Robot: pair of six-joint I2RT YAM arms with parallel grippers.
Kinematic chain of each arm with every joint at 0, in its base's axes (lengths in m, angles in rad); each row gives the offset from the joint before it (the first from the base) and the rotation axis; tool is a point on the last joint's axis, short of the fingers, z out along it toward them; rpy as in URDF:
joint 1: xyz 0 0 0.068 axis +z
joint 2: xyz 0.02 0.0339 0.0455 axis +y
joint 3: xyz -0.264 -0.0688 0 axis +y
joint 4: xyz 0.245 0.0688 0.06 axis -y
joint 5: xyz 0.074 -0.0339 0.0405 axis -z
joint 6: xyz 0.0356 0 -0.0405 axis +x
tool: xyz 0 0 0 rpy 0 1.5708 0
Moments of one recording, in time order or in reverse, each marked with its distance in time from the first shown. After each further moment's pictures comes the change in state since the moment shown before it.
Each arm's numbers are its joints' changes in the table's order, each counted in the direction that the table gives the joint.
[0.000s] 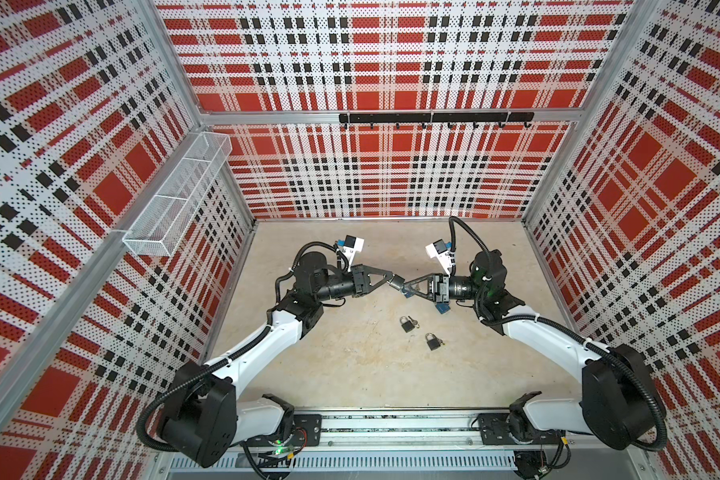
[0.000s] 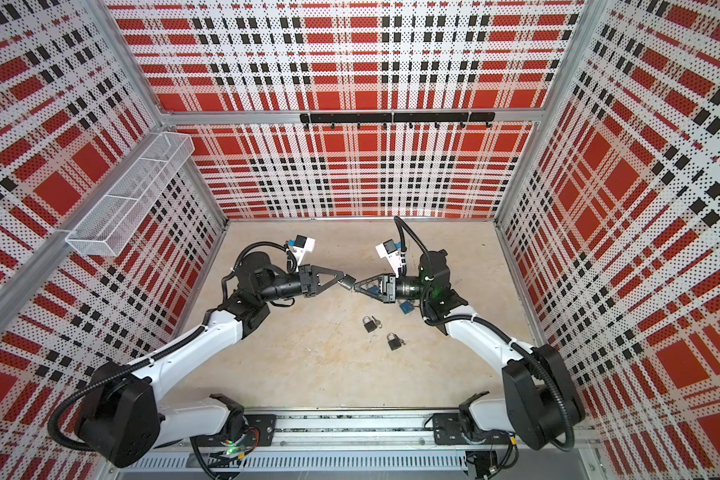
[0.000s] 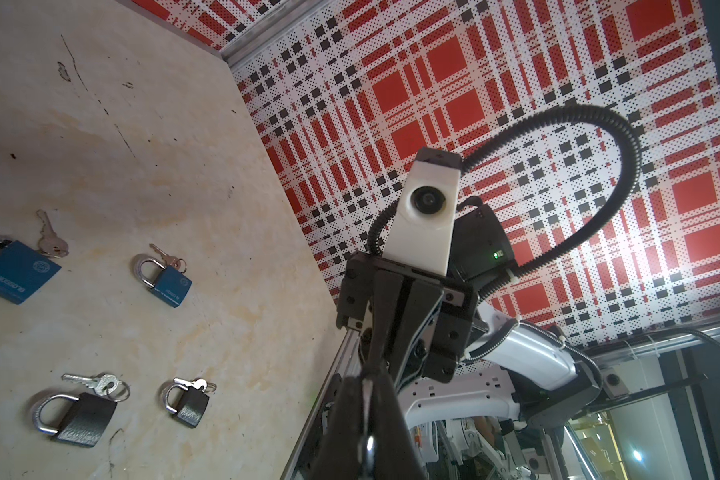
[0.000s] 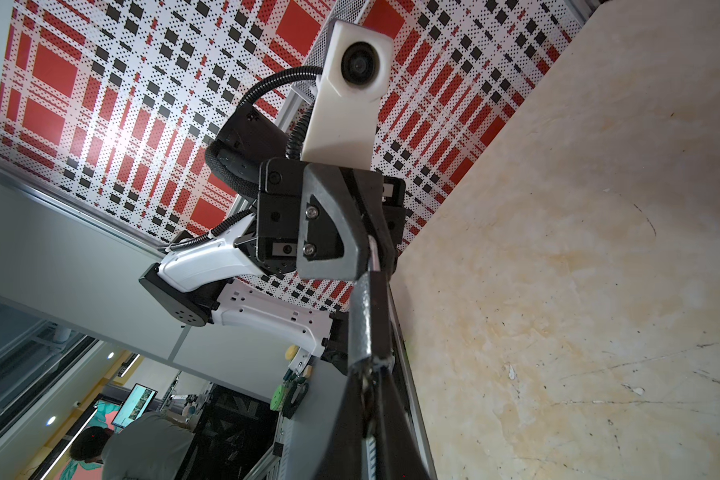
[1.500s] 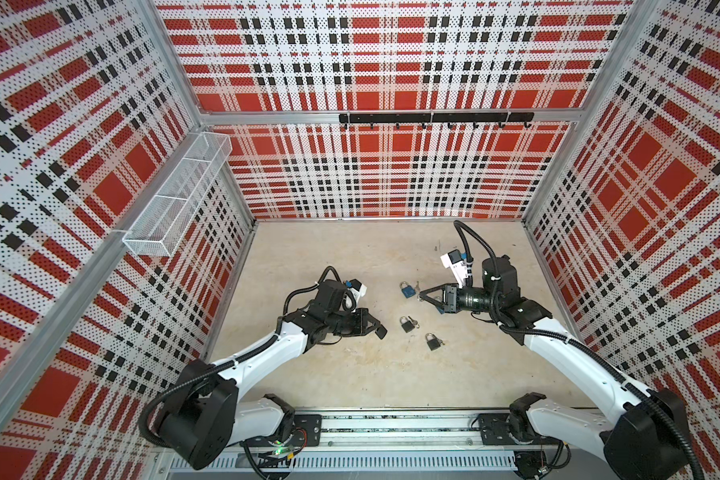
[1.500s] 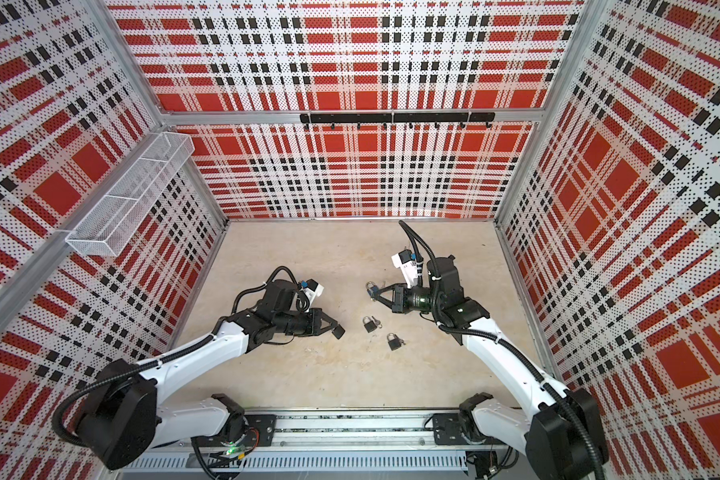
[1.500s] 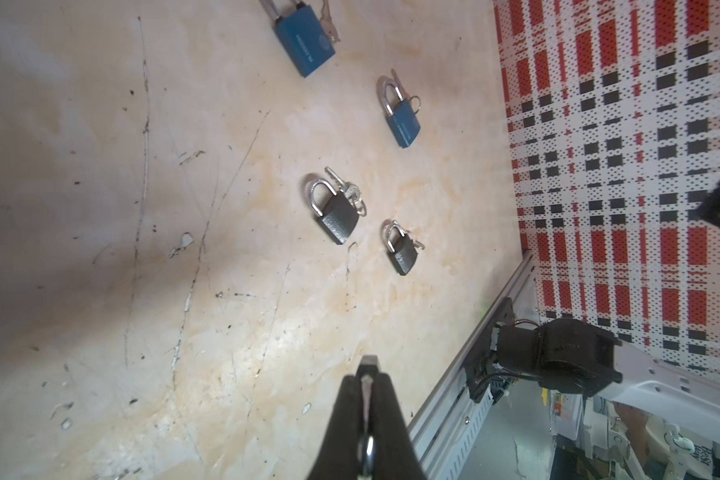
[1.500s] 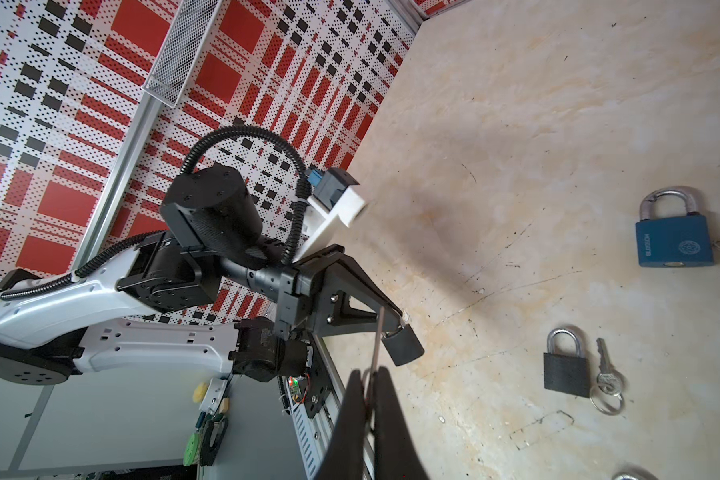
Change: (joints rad) left arm -0.123 0.027 0.135 -0.574 -0.304 0.408; right arm -0.031 -0.211 -0.018 -0.610 0.292 -0.295
